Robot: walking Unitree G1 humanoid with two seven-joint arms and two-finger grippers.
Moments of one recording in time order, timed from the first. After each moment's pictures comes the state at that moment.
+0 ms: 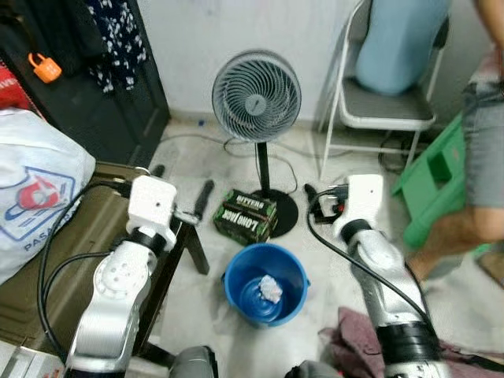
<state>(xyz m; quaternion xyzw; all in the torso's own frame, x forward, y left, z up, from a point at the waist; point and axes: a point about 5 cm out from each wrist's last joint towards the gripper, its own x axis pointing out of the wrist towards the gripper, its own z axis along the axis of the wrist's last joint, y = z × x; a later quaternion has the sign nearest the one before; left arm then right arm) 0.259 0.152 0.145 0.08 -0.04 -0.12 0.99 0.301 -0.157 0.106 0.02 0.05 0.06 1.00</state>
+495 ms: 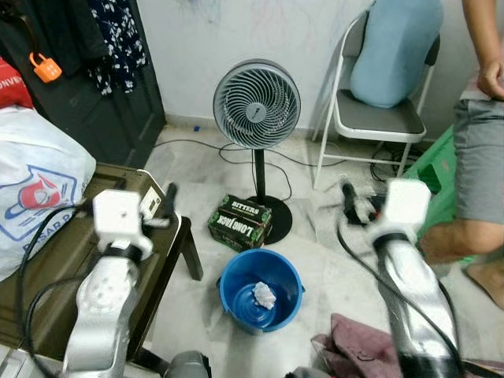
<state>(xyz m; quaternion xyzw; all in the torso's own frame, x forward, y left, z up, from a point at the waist) 0.243 0.185 0.121 0.04 -0.02 -0.01 1.00 0.262 -0.195 0.110 0.00 0.02 -0.03 1.00</state>
